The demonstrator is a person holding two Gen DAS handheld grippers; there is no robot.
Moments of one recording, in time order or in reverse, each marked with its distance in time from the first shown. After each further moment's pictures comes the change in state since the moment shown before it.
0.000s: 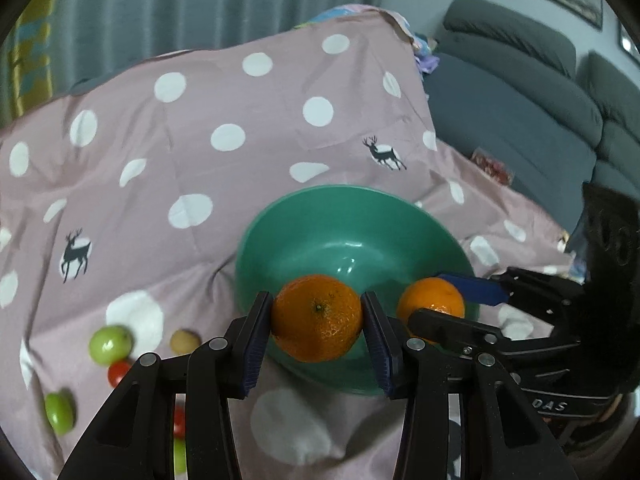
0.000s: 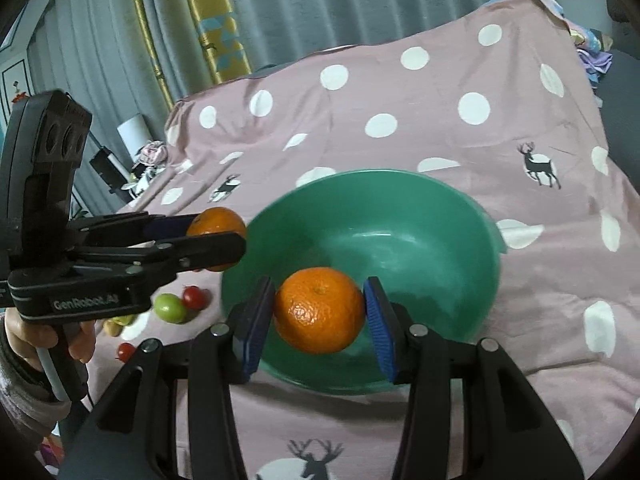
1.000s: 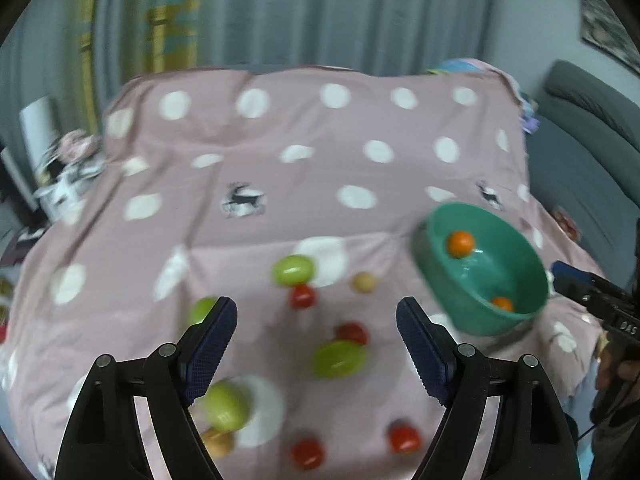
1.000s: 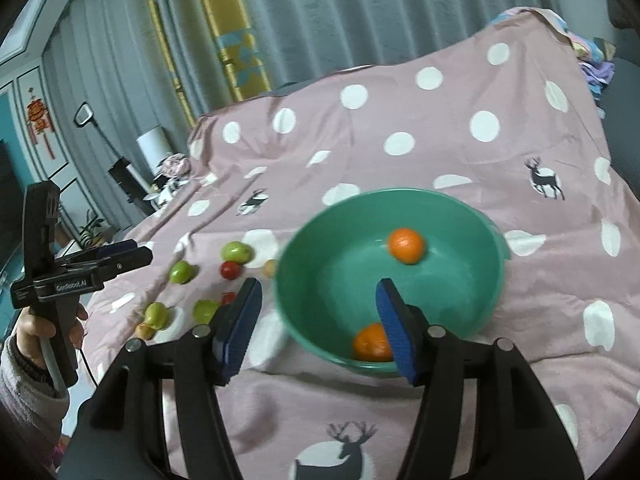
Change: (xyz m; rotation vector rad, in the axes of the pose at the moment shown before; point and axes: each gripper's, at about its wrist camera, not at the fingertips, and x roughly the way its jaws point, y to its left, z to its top) left arm -0.123 0.104 -0.080 -0.293 -0.104 0.298; right arm -0.034 0.027 0.002 -0.016 -0.057 0.076
